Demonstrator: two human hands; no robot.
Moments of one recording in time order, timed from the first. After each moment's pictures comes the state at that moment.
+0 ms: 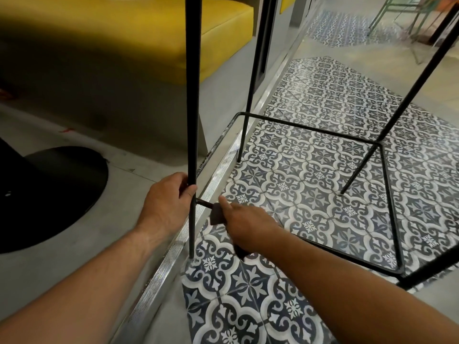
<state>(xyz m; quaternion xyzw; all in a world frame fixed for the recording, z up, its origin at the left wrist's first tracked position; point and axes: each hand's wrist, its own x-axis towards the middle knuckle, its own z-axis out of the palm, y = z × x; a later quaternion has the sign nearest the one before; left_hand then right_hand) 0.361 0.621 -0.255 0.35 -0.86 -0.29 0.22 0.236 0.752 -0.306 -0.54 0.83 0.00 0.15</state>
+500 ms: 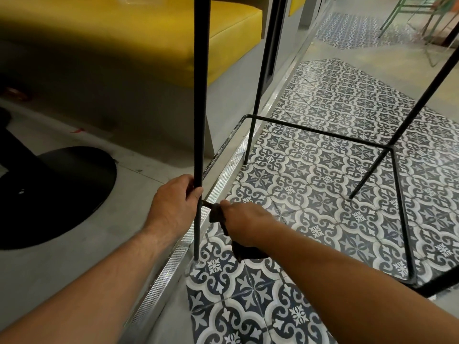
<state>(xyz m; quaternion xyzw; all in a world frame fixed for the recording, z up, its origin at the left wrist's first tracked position) 0.359 0.623 -0.258 0.37 -0.86 -0.29 0.22 0.233 0.727 -0.304 -0.53 0.83 -0.02 0.16</state>
